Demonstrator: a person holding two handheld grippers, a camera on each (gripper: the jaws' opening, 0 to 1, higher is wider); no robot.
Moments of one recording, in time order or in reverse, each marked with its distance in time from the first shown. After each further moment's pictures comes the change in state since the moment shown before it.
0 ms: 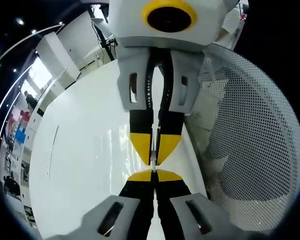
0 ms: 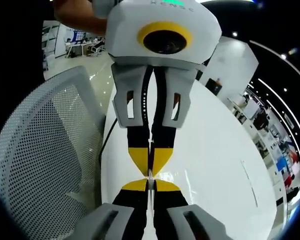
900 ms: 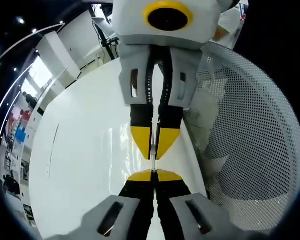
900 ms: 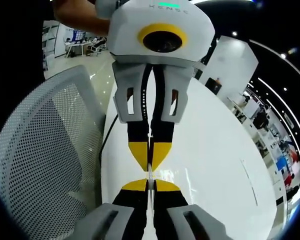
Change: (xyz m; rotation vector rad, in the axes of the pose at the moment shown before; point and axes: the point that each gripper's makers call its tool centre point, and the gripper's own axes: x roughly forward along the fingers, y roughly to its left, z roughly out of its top) left arm -0.002 0.000 -0.002 -0.007 0.002 0.004; right arm -0.002 0.000 -0.003 0.003 0.005 -0.001
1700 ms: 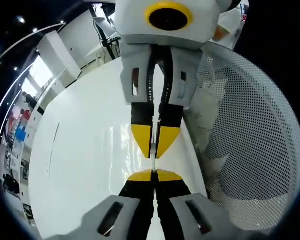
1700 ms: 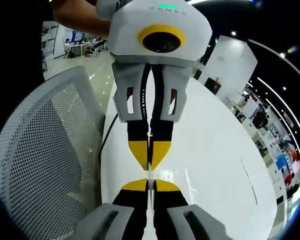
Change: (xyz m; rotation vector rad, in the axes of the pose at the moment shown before) left arm -0.002 0.001 -0.001 -0.004 0.000 0.001; right arm 0.000 -0.001 0.001 0.009 -0.006 -0.004
